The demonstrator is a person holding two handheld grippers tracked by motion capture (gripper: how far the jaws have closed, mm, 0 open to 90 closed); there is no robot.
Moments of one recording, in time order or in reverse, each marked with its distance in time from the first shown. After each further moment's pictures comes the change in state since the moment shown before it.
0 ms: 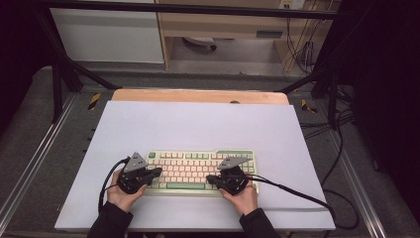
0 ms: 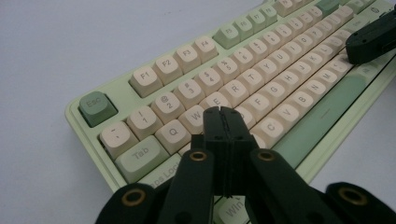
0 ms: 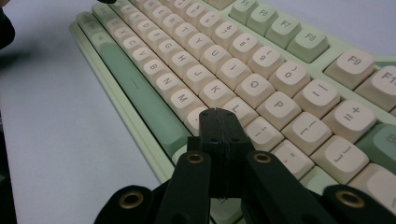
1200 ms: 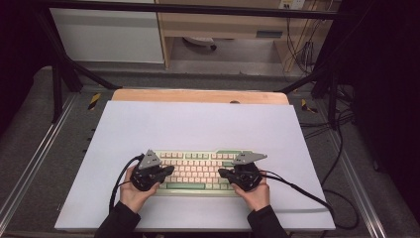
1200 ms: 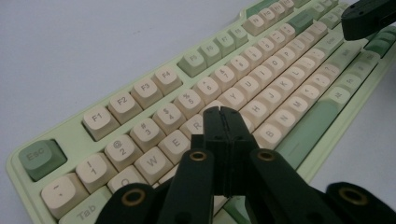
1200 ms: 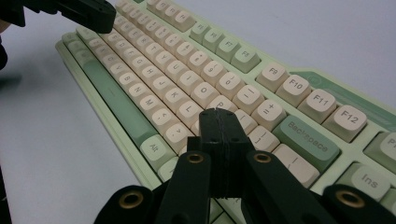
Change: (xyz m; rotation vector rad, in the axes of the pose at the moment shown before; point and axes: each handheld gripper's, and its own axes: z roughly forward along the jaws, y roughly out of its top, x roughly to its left) left arm -0.022 0.024 0.021 0.005 -0.038 0.030; right arm -0.017 0.001 -0.034 -0.059 -0.065 0.009
